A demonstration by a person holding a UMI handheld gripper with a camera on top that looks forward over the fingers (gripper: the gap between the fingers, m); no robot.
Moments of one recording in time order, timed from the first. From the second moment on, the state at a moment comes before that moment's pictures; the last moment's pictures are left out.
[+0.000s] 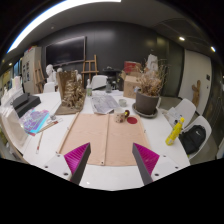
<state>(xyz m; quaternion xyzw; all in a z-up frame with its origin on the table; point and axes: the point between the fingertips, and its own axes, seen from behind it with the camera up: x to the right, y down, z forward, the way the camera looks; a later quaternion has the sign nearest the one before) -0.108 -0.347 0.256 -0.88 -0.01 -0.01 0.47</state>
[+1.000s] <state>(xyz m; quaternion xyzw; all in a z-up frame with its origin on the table) 0.323 -0.128 0.058 -0.83 0.03 -0.03 0.56</state>
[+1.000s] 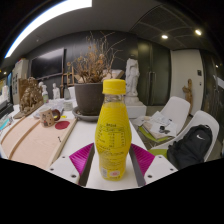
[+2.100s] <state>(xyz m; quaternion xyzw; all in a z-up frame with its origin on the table) 0.208 0.062 0.258 -0.67 -0.25 -0.49 0.50</state>
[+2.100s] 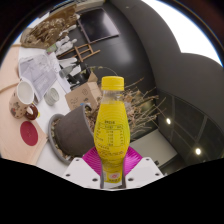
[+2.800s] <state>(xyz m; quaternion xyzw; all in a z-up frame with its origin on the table) 0.092 0.161 0.189 -0.49 -0.51 -0.62 0.34</state>
